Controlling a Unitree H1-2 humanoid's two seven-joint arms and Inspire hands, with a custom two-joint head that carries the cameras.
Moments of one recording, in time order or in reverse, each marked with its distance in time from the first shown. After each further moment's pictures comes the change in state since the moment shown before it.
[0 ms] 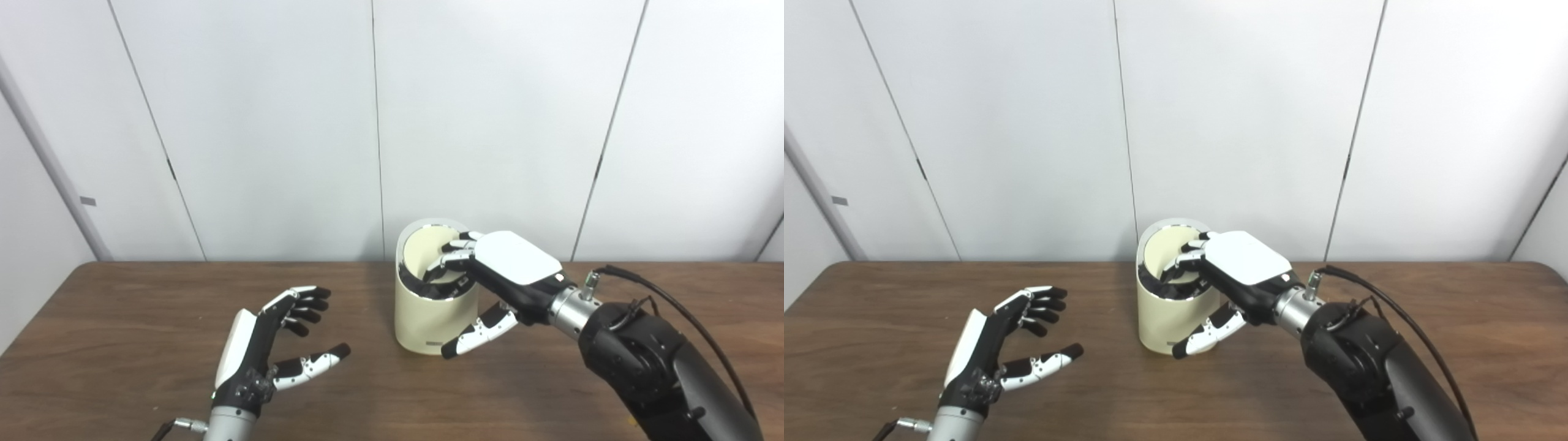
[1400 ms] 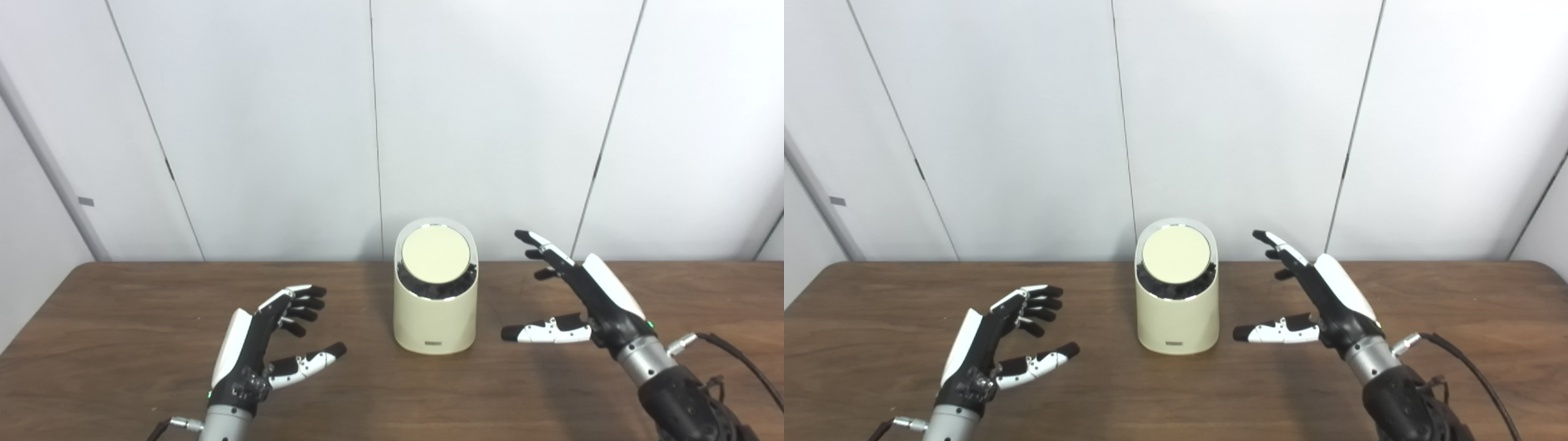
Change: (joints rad) left arm 0.000 0.008 0.010 -0.014 -0.035 0.020 -0.008; right arm 0.272 0.117 -0.328 0.047 0.331 0.016 -0.292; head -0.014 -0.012
